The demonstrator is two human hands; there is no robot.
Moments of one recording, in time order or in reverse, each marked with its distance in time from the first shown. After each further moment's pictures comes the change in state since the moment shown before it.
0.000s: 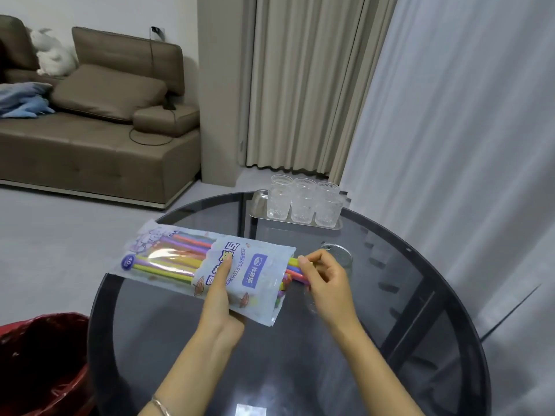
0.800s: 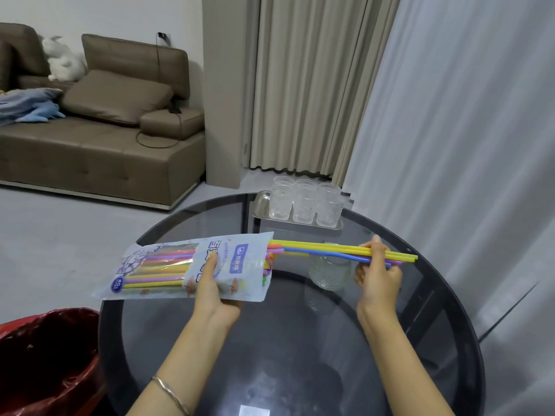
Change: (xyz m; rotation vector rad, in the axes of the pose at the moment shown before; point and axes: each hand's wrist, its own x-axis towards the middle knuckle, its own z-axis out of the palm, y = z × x) left_hand -0.002 0.012 0.001 -0.172 0.073 0.025; right_hand 0.005 -0.018 -0.043 0.344 0.534 0.110
